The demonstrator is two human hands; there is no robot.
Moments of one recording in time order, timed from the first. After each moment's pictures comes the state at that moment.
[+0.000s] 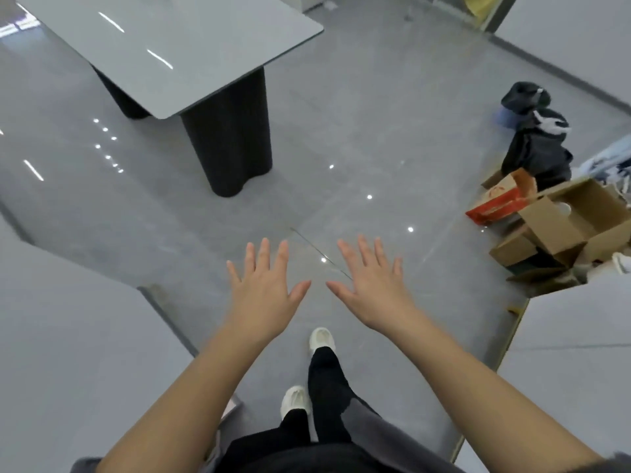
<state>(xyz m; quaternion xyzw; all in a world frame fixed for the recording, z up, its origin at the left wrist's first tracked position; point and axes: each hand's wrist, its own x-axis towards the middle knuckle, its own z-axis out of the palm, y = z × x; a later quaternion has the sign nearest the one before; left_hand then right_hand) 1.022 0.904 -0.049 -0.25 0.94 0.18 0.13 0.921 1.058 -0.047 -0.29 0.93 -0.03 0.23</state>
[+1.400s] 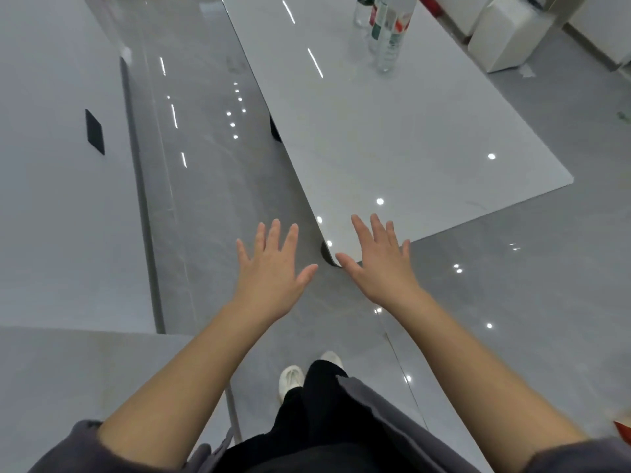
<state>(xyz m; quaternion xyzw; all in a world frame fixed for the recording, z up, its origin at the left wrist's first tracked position) 0.867 0.384 -0.056 -0.44 0.87 0.19 0.09 0.705 0.472 -0.058 -0.46 0.86 -0.05 0.23</state>
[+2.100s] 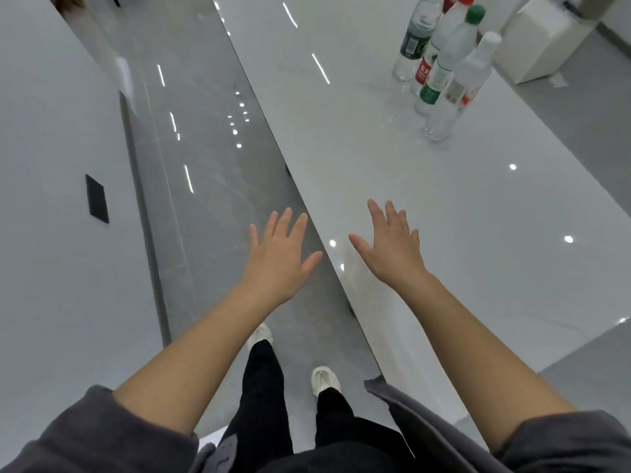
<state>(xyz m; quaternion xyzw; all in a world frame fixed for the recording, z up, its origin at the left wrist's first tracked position) 0.771 0.056 -0.072 -0.40 0.89 0.20 0.07 0.600 0.149 -0.077 -0.40 0.88 -0.09 0.24</state>
